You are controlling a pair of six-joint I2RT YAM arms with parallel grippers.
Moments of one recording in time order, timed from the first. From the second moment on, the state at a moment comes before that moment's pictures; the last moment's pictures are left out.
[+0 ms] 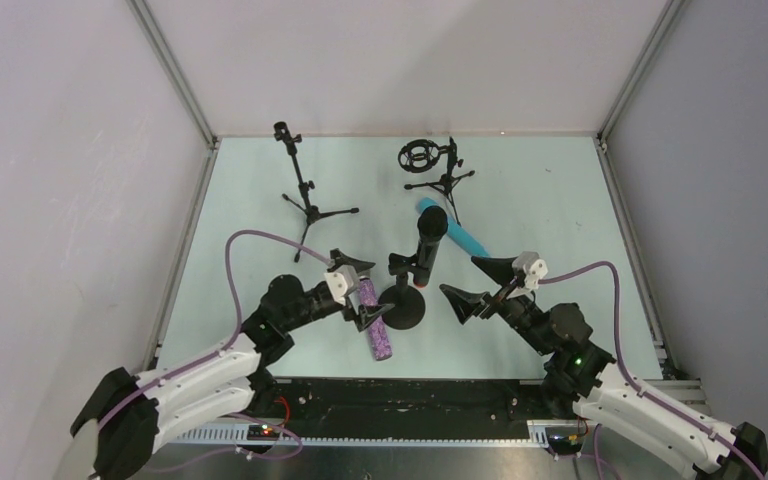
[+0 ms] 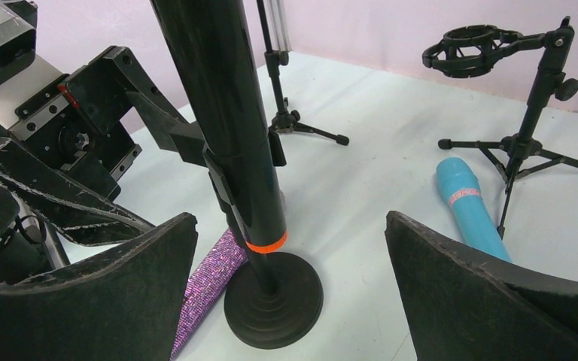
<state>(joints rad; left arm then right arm) -0.73 0.84 0.23 0.56 0.39 0.13 0.86 0.42 0.21 0.39 0.09 0.15</state>
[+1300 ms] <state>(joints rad) -0.66 1.27 0.37 0.98 0.71 -0.04 0.86 0.51 0.21 0.39 0.09 0.12</state>
